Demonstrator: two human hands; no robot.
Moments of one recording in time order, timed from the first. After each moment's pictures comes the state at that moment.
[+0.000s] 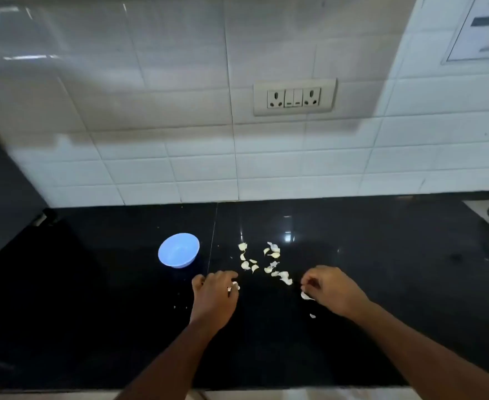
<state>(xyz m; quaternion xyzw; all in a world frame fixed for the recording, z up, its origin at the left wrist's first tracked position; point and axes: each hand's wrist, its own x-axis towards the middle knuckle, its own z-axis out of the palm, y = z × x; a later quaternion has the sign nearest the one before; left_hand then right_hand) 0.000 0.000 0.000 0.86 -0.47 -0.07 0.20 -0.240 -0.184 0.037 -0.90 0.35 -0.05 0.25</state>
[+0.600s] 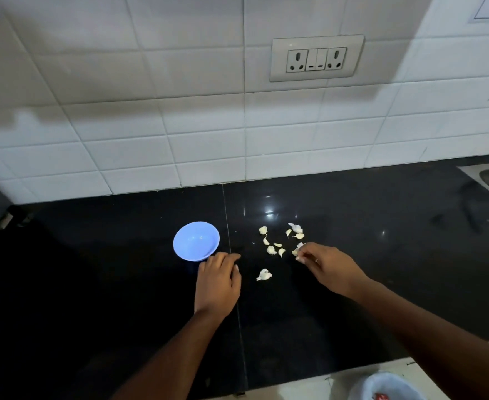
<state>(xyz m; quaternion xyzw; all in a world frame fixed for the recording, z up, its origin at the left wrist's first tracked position) 0.093 0.018 -0.037 0.80 -0.54 0.01 0.26 -0.155 -0.139 0.026 -0.90 0.37 -0.09 0.24</state>
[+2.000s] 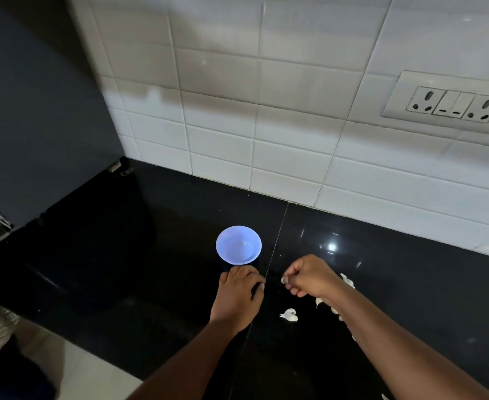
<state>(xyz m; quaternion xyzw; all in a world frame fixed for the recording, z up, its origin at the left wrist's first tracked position) 0.087 0.010 -0.039 0.87 -0.41 0.01 0.29 0.001 -0.175 0.049 -0.83 0.34 0.09 0.43</state>
